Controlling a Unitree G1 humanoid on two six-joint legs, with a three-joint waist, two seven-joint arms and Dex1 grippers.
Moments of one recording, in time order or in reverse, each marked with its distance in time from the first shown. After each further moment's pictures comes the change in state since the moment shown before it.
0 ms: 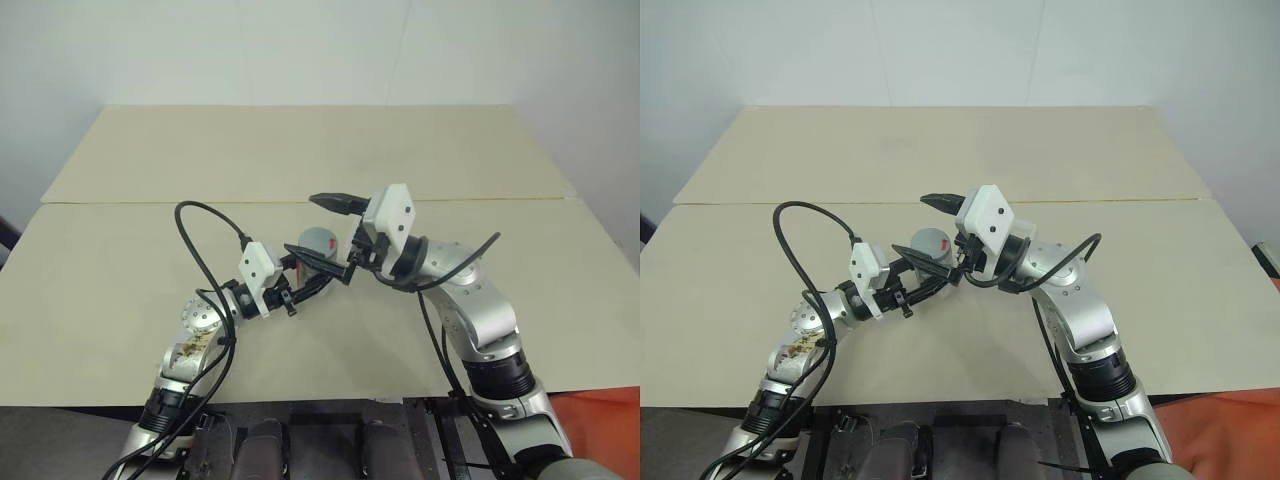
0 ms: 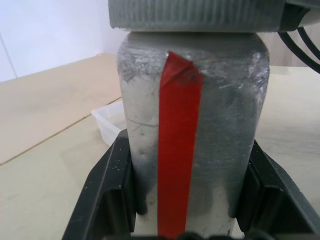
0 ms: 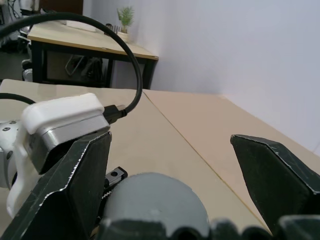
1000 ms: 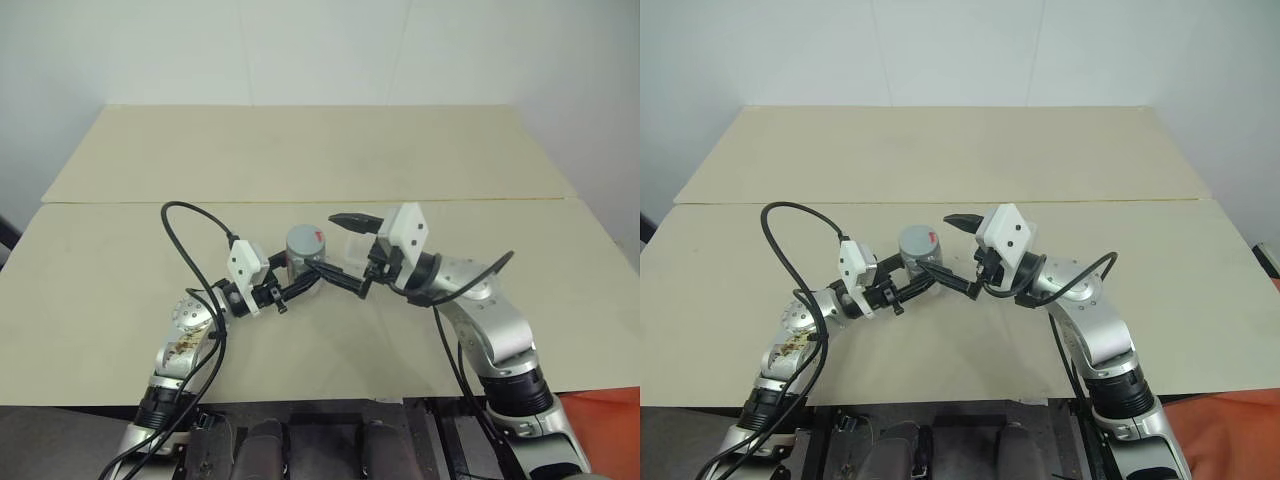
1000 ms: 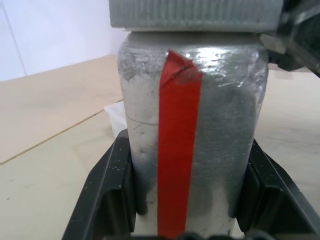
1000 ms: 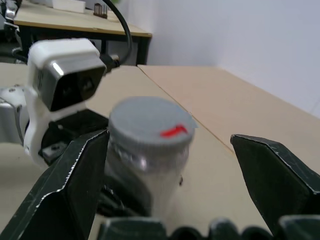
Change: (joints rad) left arm -0.005 0.009 0.050 0.071 -0.037 -0.037 -0.052; right arm 0.108 -0.071 -0.033 -0.039 0.033 0.040 -0.002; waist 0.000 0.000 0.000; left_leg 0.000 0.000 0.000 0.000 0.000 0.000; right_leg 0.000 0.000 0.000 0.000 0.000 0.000
